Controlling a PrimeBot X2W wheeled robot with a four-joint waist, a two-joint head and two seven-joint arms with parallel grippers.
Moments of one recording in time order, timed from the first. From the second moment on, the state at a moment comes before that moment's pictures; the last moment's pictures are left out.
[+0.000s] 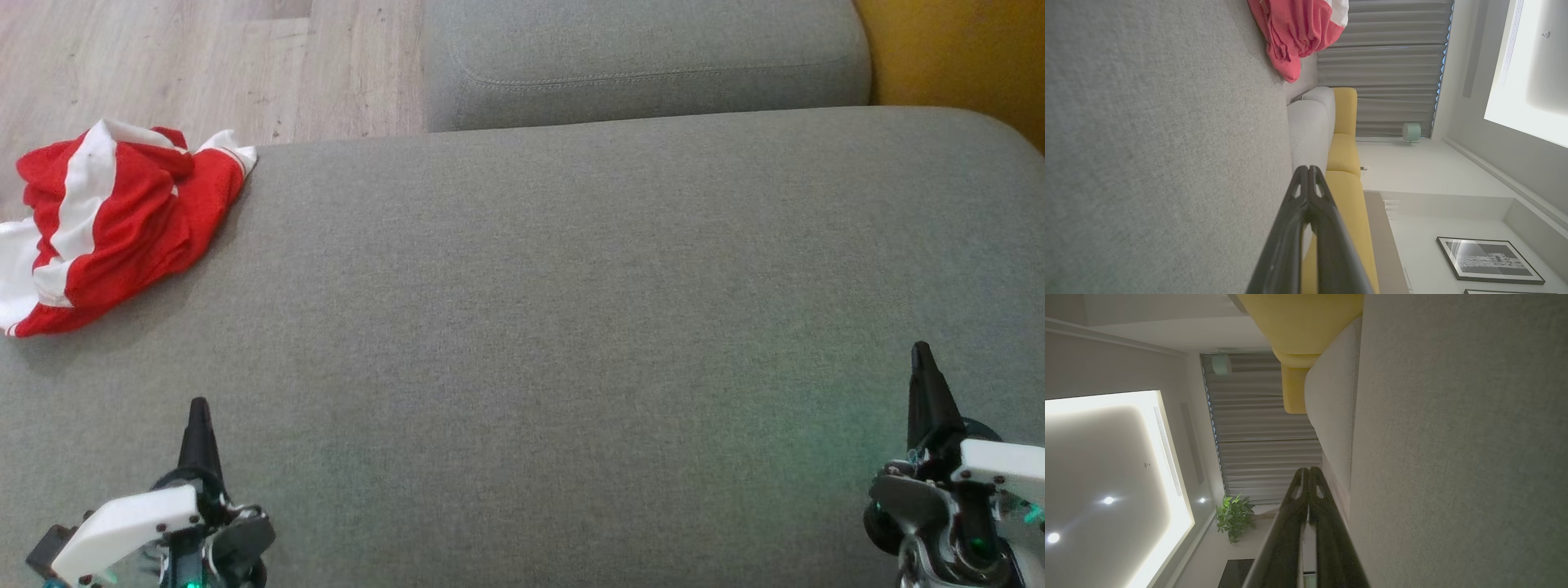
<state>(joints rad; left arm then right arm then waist) -0.06 0.05 0.08 0.27 -1.61 -0.12 0.11 -0.06 -0.04 -0.13 0.28 1.61 0.13 0.11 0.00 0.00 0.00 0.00</state>
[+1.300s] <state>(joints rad) -0.06 0.05 0.08 0.27 -1.61 -0.12 0.11 -0.06 -0.04 -0.13 0.28 1.61 0.13 0.11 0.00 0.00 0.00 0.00</state>
